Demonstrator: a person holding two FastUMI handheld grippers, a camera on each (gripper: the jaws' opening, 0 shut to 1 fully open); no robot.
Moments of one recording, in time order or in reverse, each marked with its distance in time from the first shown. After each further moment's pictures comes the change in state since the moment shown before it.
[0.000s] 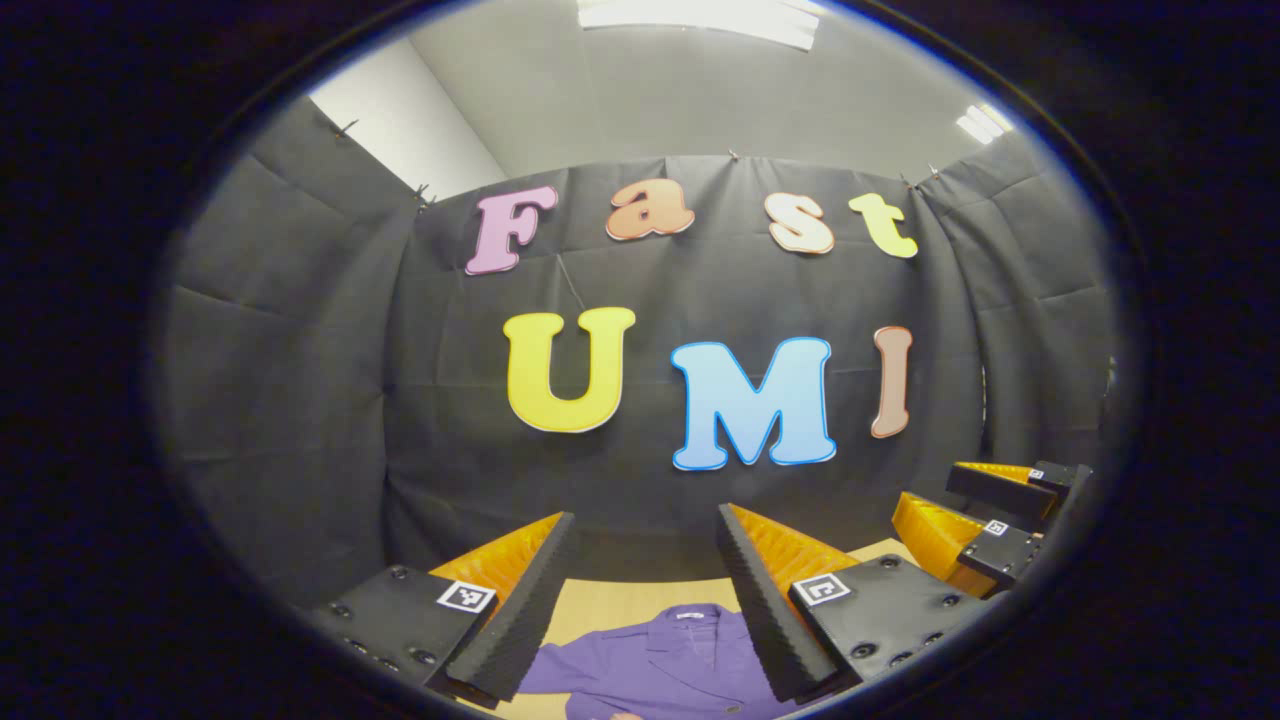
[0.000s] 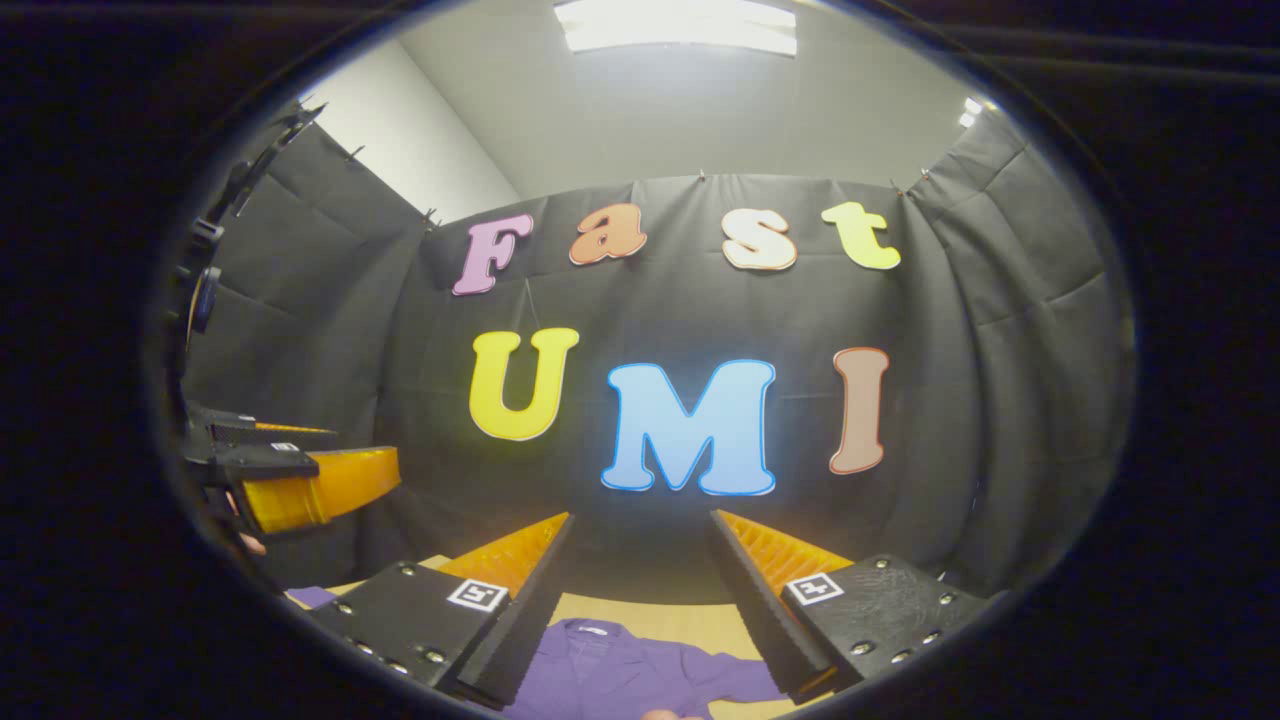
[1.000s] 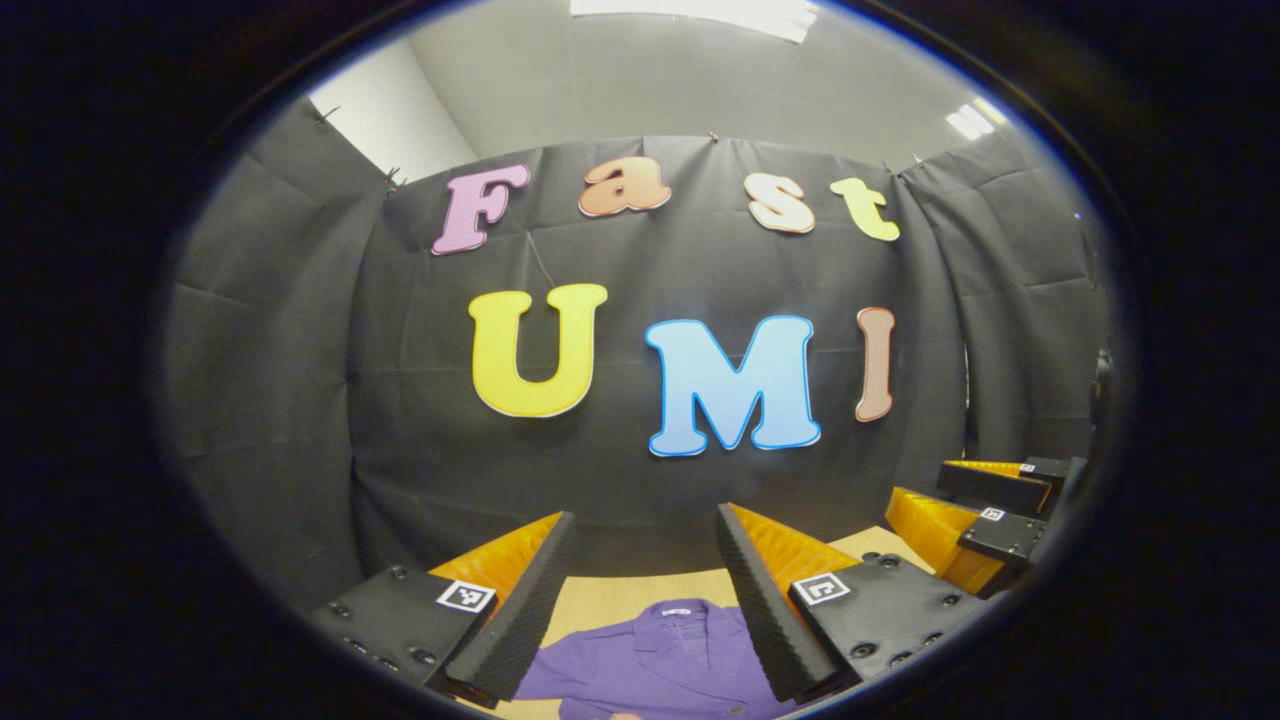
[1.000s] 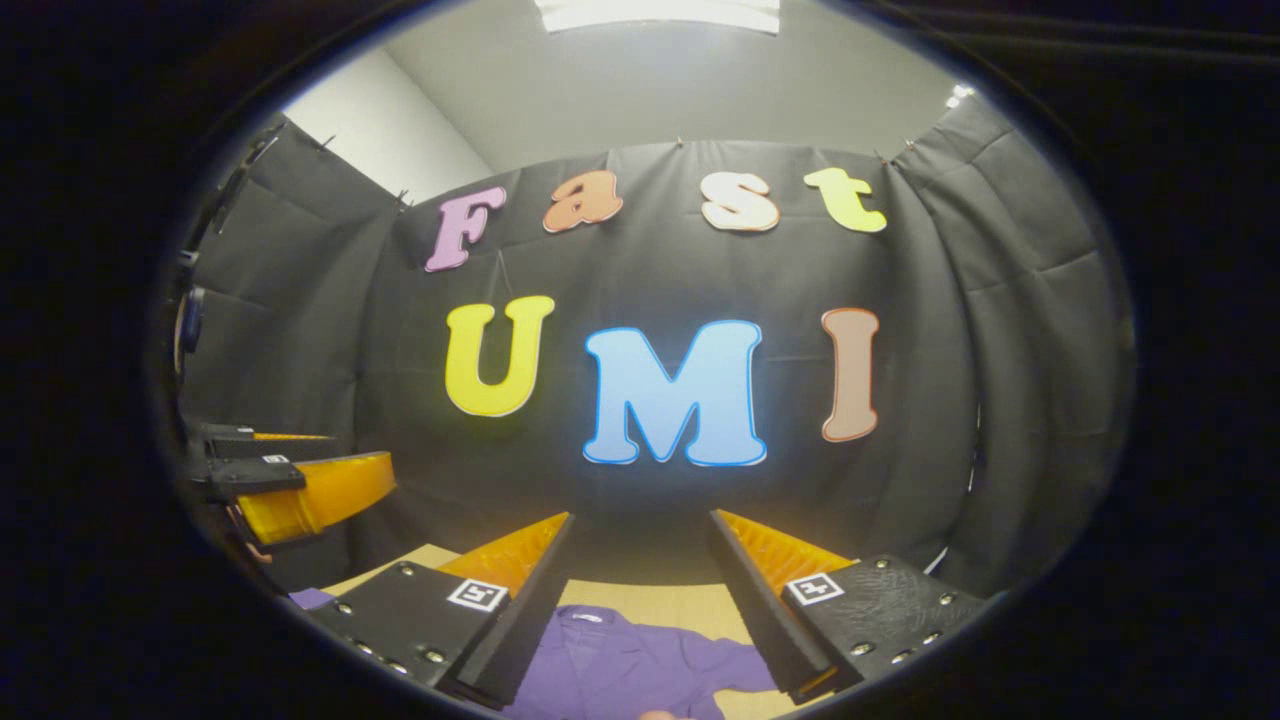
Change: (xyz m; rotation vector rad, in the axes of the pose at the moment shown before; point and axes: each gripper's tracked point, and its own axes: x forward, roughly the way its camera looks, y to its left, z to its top) left arm 0.033 0.002 -0.026 0.022 0.036 -0.067; right arm 0.047 -0.067 -0.056 0.085 0.126 -0.089
